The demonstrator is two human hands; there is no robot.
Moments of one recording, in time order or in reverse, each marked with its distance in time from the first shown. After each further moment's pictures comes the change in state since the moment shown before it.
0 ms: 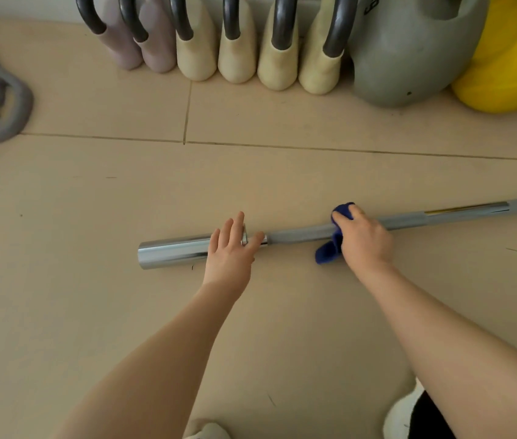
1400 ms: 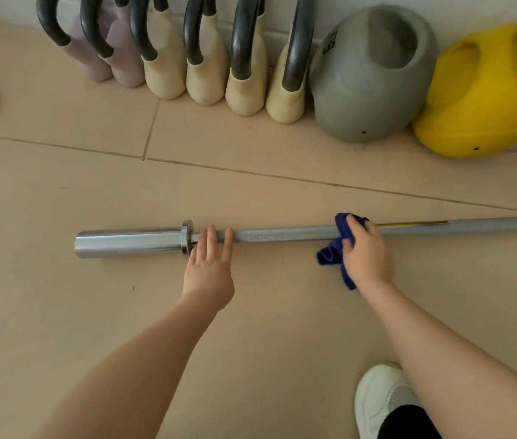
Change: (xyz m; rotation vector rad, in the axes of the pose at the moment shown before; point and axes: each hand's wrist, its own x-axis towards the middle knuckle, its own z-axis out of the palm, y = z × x) left_hand 0.045 0.065 0.006 0.018 -0.210 -0.286; right_hand 0.045 0.095 -0.010 0.429 0.096 0.129
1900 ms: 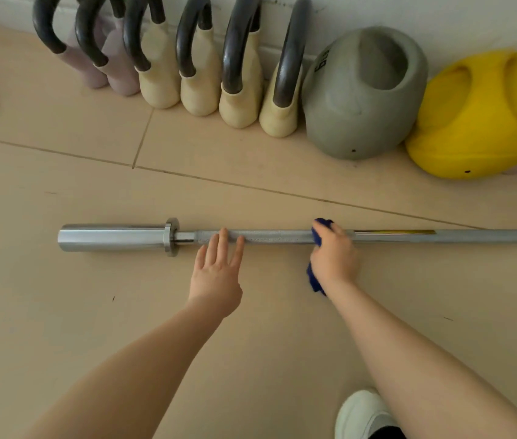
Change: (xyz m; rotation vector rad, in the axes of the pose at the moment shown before) left_hand 0.016 0.039 -0.007 0.067 -0.016 0.040; right_hand 0.018 -0.036 -0.004 -0.027 -0.015 -0.098
